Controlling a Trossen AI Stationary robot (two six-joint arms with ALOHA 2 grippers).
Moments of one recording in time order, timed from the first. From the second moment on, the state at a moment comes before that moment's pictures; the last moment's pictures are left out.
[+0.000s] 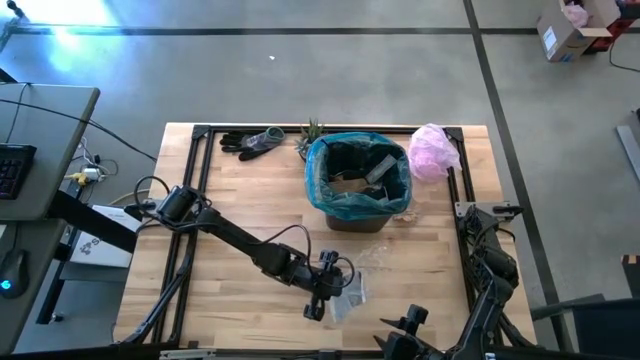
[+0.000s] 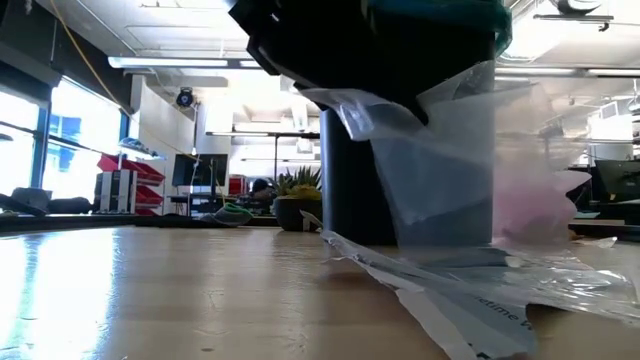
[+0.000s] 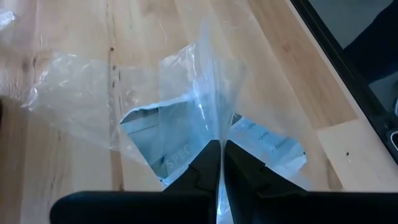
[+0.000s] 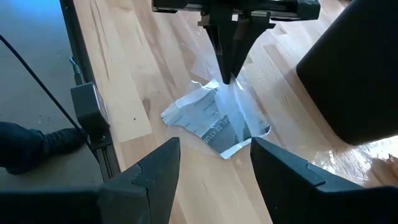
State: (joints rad) left arm -0.44 2.01 1.39 -0.16 -0.15 -0.10; right arm 1.03 2.30 2.24 -1.57 0.82 1.40
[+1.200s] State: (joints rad) left arm -0.44 1.91 1.39 -0.10 -0.34 0.01; right arm 1.03 2.30 2.24 -1.57 0.84 1.41
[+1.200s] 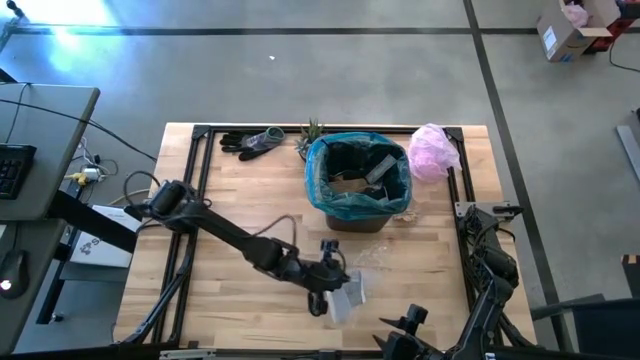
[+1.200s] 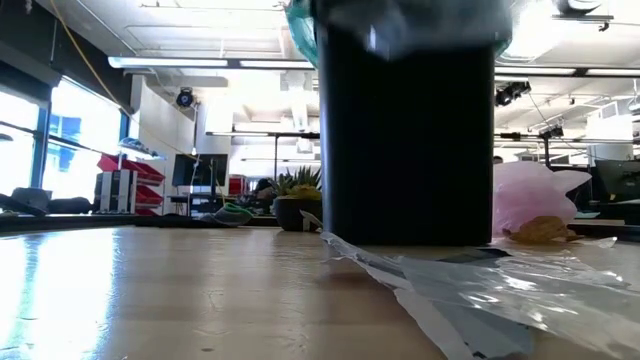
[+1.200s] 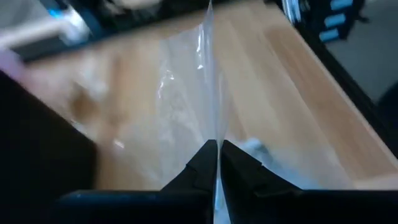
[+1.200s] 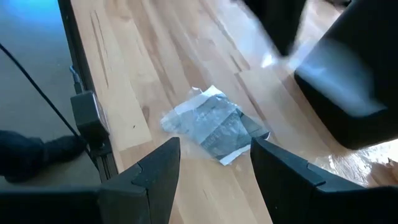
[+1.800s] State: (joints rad) left arm -0.12 1.55 1.39 -0.02 -0.44 0.27; right arm 1.02 2.31 2.24 -1.57 0.93 1.41
